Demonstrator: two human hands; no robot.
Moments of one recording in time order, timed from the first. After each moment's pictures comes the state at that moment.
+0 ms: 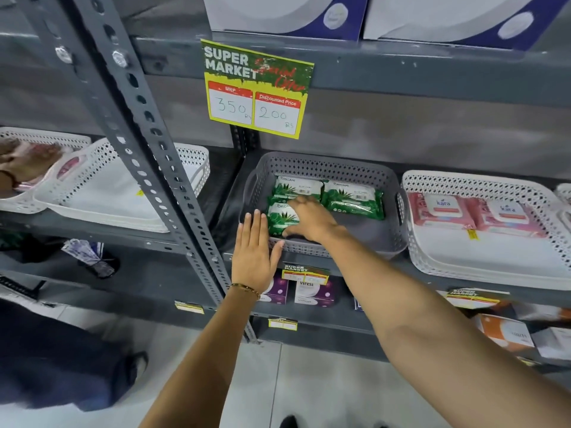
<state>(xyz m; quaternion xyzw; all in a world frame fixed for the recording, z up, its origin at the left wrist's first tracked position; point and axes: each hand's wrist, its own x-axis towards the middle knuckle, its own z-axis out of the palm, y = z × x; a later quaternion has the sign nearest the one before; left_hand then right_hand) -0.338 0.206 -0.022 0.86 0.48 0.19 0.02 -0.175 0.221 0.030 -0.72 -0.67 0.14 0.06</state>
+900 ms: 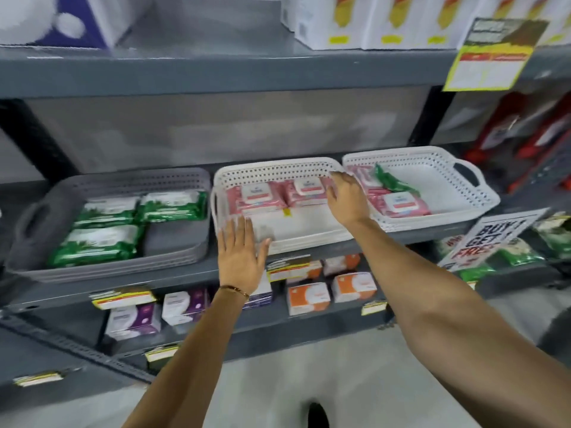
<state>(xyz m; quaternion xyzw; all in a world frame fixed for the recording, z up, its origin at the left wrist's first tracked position) -0.053 0.029 -0.011 0.91 0.37 0.20 0.08 0.171 -0.048 0.052 -0.87 -0.40 -0.06 0.28</state>
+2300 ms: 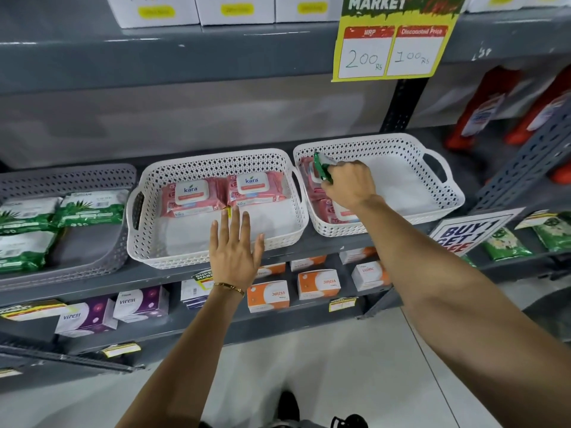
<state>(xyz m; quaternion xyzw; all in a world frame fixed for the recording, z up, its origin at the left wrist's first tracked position) 0.072 -0.036 -0.013 0.91 0.40 0.15 0.00 0.314 -0.105 0.061 -0.86 -0.50 -0.13 0.02</state>
